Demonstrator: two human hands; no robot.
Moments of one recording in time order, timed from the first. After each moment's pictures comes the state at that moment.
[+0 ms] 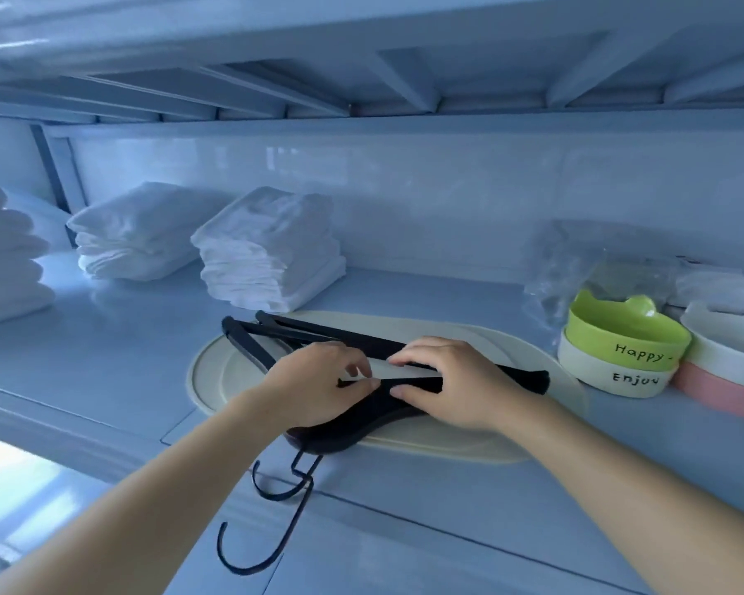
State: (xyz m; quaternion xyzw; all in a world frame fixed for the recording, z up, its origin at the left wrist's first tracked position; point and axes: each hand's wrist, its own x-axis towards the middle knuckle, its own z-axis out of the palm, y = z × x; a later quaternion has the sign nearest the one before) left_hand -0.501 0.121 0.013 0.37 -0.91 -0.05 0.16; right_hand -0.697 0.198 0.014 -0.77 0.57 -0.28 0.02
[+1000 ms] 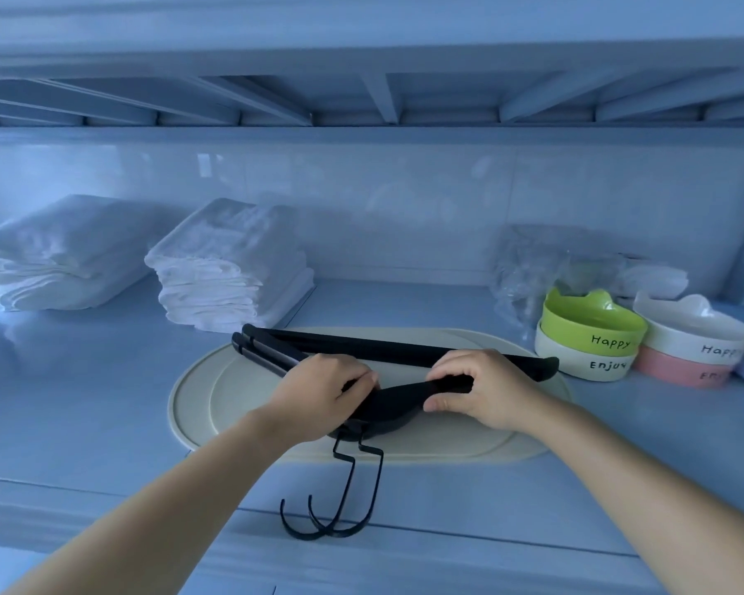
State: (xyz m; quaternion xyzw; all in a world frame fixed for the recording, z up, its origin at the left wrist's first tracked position) left_hand -0.490 0.091 0.010 0.21 -0.94 -0.11 0.24; right_hand -0.708 0.200 0.008 -0.68 0.66 -0.31 0.07
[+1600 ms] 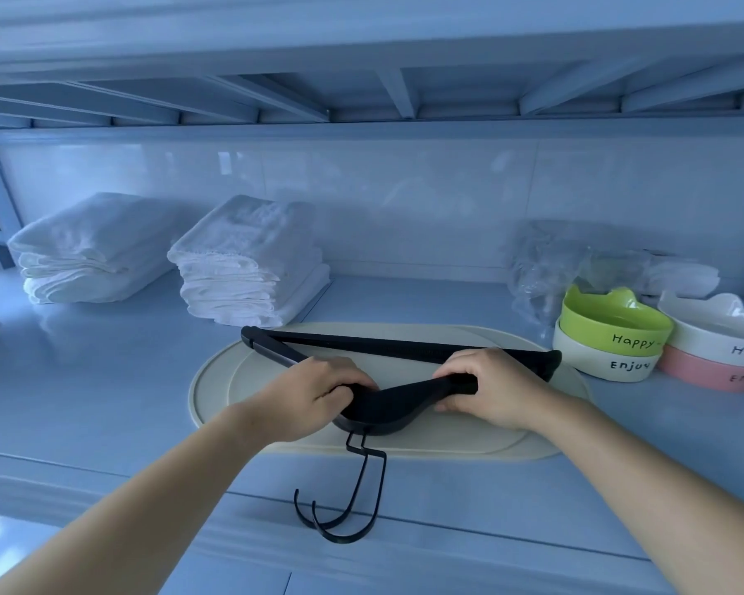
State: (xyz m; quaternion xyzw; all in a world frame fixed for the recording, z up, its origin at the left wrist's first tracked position) left_hand -0.460 0.088 0.018 0.17 -0.95 -0.18 0.16; right_hand -0.711 0.189 0.003 -0.71 0.65 -0.27 0.07
